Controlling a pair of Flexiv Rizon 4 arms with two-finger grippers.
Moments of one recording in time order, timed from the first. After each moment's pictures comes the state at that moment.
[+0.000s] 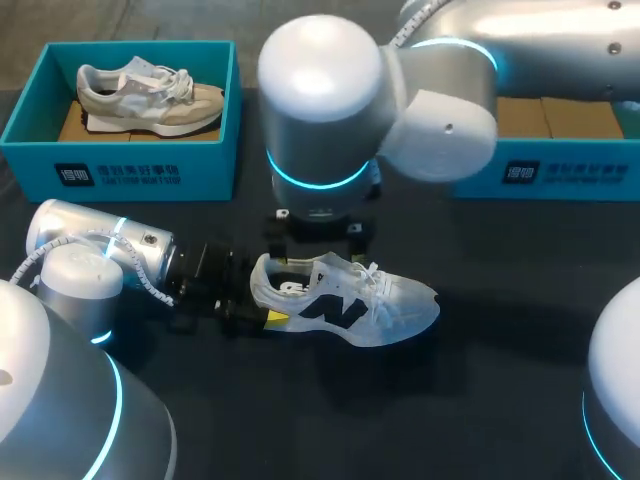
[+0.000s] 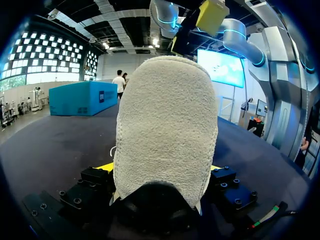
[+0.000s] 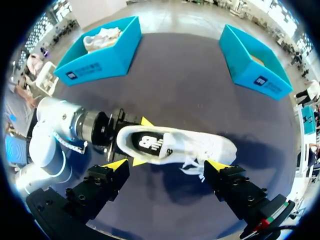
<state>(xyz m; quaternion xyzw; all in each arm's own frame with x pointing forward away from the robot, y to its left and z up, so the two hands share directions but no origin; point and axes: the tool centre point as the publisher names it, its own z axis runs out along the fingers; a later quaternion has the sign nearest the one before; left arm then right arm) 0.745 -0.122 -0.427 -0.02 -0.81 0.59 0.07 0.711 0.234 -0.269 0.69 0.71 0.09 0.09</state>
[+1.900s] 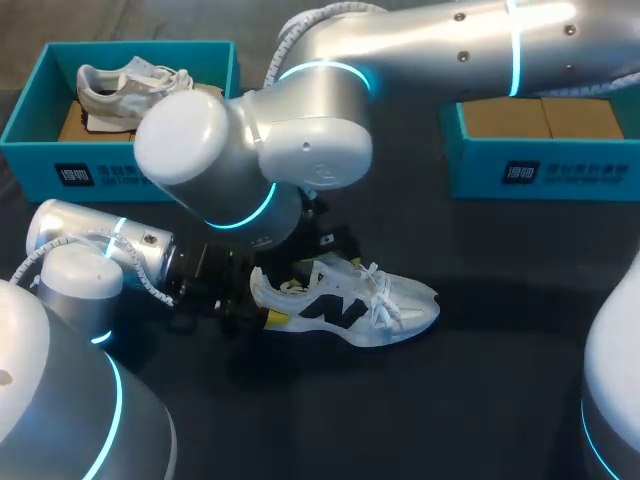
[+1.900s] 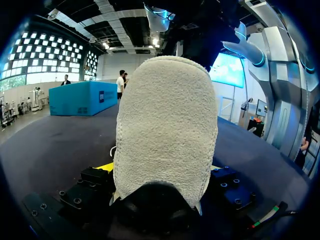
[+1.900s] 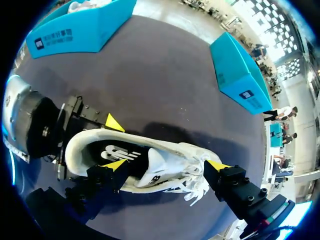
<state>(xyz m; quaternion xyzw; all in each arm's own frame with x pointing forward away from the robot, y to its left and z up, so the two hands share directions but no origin) 0.745 -0.122 -0.427 -0.02 -0.81 0.59 0.07 0.738 0.217 -0.338 0.65 0.72 -0.07 0.22</state>
